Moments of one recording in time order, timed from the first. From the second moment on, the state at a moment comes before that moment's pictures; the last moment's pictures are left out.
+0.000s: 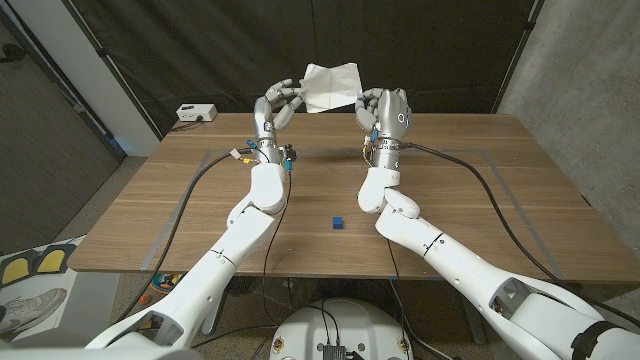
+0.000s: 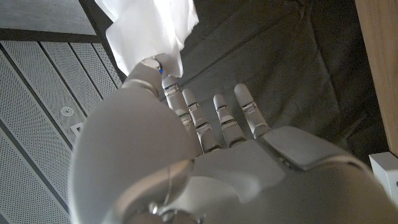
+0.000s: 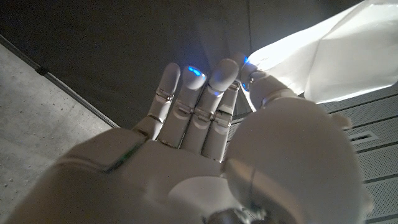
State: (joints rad) left arm 0.89 0.31 0.41 -1.65 -0.07 -0.31 0.62; left_hand 1.10 -0.04 0.34 -0.13 0.71 1.10 -0.04 0.43 0.26 0.48 -0.20 0.49 0.34 0.28 -0.04 0.20 0.43 -0.17 0.16 1.38 0.31; right arm -0.71 -0.29 -0.75 -1.55 -0.56 -0.26 -1.06; right_hand 0.97 -0.11 0.71 -0.15 0.31 1.26 -0.01 0.28 0.38 1.28 -0.13 0.92 0.88 1.08 -0.19 1.13 1.23 0.24 -0.04 1.57 0.25
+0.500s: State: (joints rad) left arm 0.91 0.35 0.42 -1.68 -0.06 -0.31 0.58; left_hand 0.97 -0.08 0.30 -0.09 0.45 0.56 -0.08 0.48 0.58 0.28 -0.11 0.44 0.36 0.18 -0.04 0.20 0.46 -0.18 0.19 1.49 0.34; right arm -0.74 -0.31 -0.74 -1.59 -0.56 -0.24 -1.05; right_hand 0.71 -0.12 0.45 -0.09 0.20 0.63 -0.06 0.18 0.30 0.75 -0.09 0.57 0.57 0.71 -0.08 0.72 0.77 0.07 0.03 1.51 0.20
